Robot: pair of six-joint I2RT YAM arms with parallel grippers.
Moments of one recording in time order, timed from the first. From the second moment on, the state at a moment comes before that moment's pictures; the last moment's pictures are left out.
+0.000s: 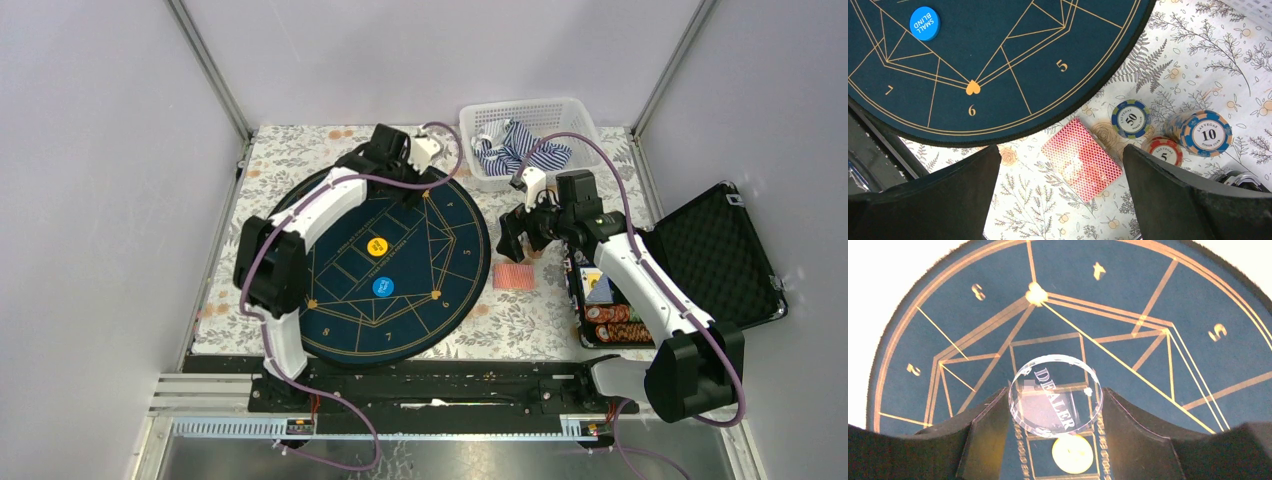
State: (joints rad) left arm -0.48 1.86 1.55 -0.54 0.16 0.35; right arm 0.26 1.26 0.99 -0.54 -0.48 -0.25
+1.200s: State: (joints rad) left arm -0.44 2.26 1.91 -0.56 0.22 0.23; right arm 0.26 1.28 0.99 -0.54 -0.48 -0.25
